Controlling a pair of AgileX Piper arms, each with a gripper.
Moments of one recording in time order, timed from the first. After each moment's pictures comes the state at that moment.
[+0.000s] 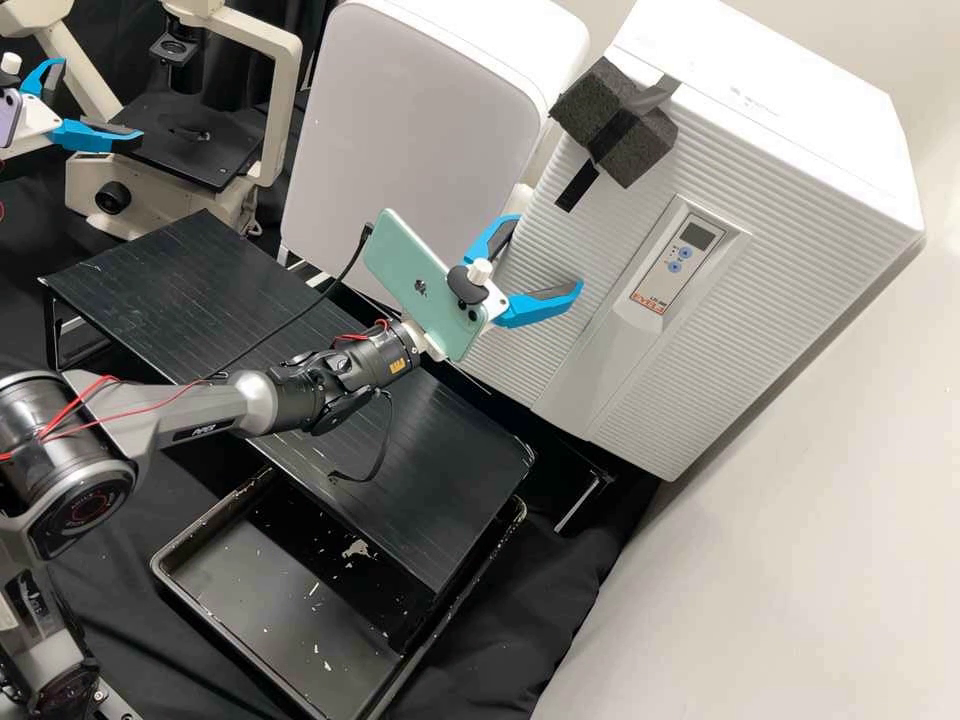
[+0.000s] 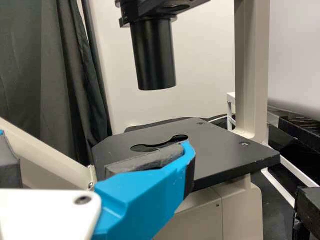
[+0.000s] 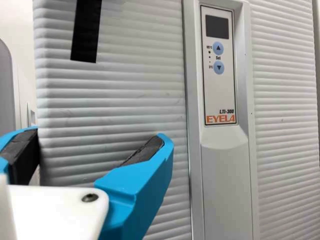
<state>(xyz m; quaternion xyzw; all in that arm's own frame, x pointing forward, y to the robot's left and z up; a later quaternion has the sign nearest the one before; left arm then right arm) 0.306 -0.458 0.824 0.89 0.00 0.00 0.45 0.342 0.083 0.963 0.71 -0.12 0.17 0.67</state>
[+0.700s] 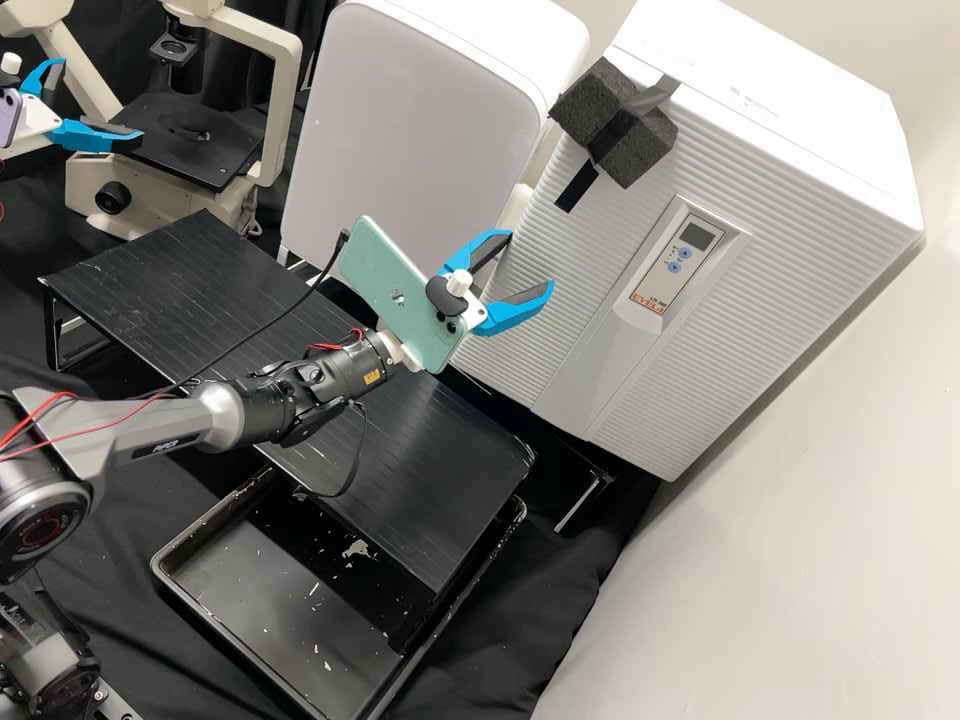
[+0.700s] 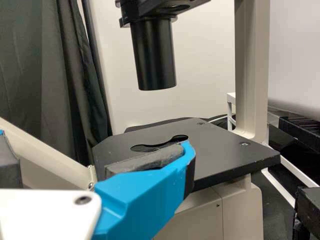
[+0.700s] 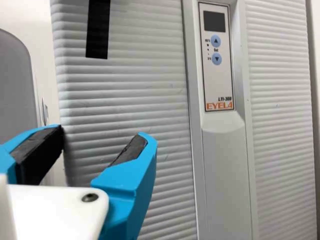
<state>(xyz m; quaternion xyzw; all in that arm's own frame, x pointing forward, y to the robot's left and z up) 0.306 -0.458 0.824 0.89 0.00 0.00 0.45 0.313 0.090 0.953 0.73 -0.12 0.16 0.65</state>
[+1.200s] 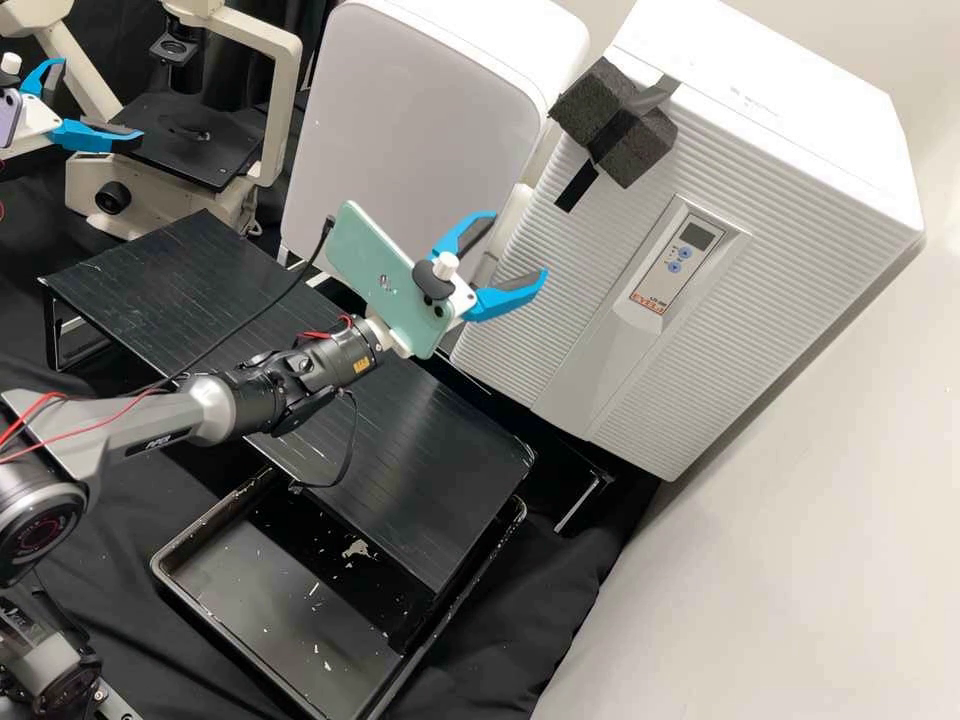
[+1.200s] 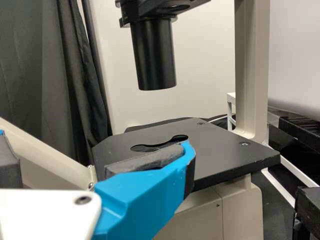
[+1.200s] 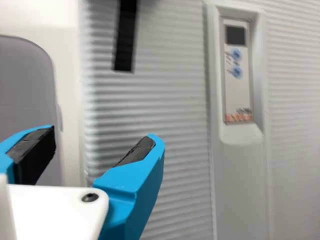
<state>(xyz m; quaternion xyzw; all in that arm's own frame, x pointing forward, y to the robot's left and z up) 0.306 -0.458 0.824 0.89 0.00 0.00 0.45 0.315 0.112 0.949 0.71 -0.10 0.18 0.67</state>
